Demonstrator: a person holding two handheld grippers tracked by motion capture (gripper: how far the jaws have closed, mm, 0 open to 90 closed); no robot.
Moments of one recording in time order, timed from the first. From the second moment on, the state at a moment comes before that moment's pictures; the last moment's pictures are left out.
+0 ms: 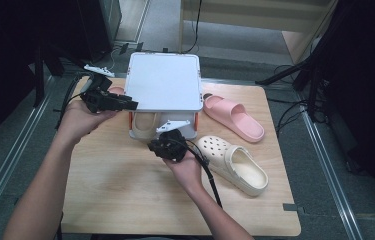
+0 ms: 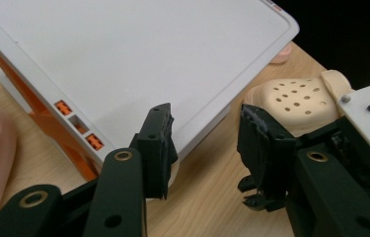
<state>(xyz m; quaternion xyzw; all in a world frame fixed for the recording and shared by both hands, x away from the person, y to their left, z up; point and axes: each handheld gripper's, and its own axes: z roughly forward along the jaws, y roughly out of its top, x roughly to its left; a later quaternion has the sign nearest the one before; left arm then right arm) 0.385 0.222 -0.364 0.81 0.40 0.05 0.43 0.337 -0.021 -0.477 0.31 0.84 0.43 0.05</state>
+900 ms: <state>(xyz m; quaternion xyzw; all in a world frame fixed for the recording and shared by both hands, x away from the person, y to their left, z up) 0.336 0.212 -0.393 0.81 0.39 0.06 0.43 0.295 -0.124 -0.460 0.30 0.84 0.46 0.06</state>
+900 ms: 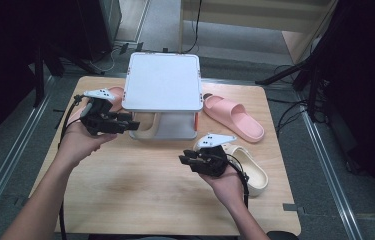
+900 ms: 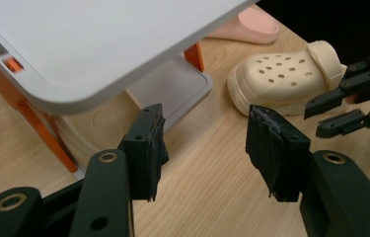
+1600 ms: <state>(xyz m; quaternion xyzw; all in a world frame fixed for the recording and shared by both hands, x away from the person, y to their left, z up) 0.316 0.207 -0.430 0.81 0.40 0.06 0.43 0.298 -0.170 -0.463 0.32 0.83 0.45 0.06</state>
